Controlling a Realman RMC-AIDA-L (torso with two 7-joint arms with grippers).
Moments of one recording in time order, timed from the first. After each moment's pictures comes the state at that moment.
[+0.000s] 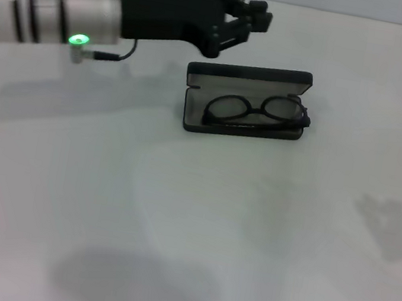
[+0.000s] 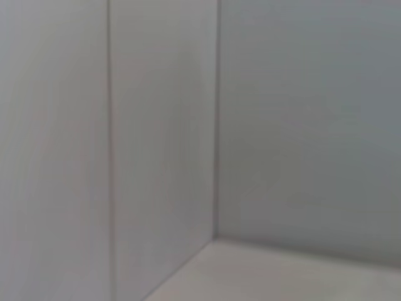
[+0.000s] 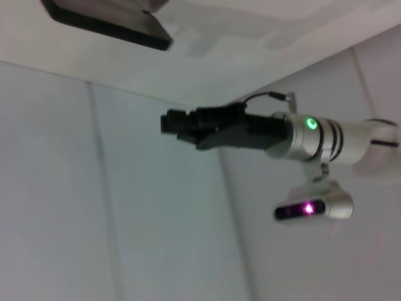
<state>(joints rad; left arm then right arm) -0.74 -1.93 1.44 0.44 1.11 1.24 -1.17 -0.05 2.01 -1.06 -1.36 -1.51 -1.53 1.69</state>
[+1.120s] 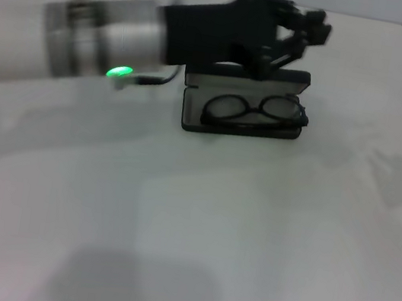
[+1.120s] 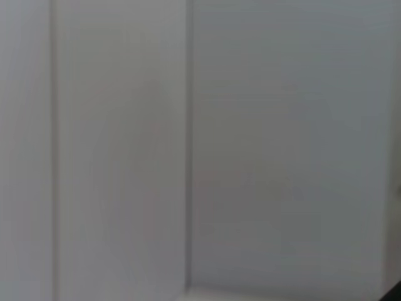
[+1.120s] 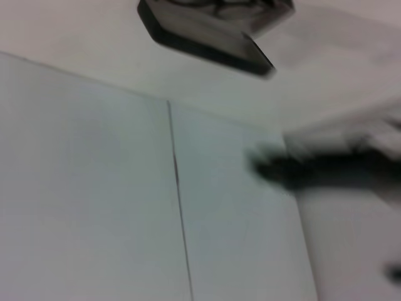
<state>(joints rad) -0.56 -2.07 1.43 0.75 1.14 1.26 -1.18 0.18 2.01 -1.08 -1.07 -1.60 -1.25 1.49</state>
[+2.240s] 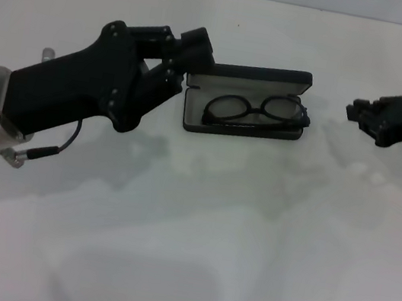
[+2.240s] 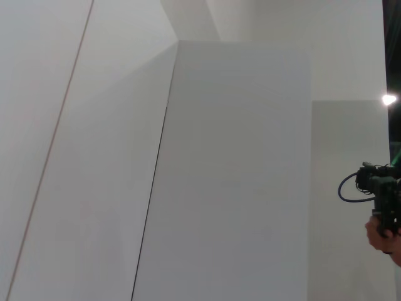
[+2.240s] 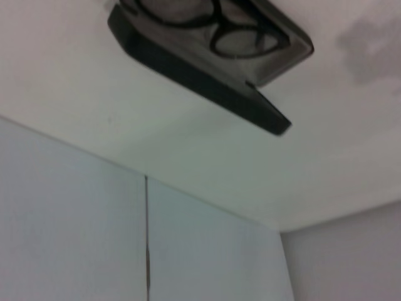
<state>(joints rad) -0.37 -2.07 1.18 0.55 1.09 1.81 -1.11 0.50 2.01 -1.23 -0.91 -1.88 -1.04 1.74</state>
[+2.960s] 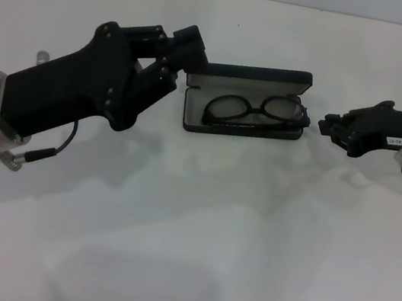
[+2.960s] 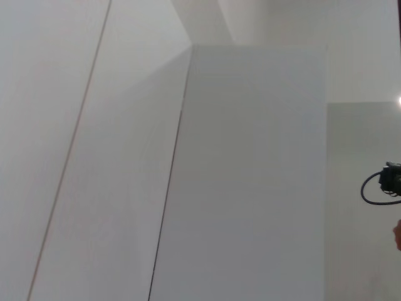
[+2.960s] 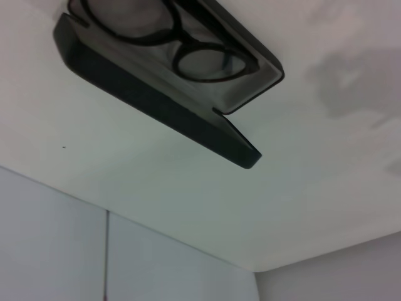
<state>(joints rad) -0.37 -2.08 1.16 0.51 1.09 1.81 -1.08 0.61 2.02 -1.26 -0.80 -1.94 -1.03 1.76</state>
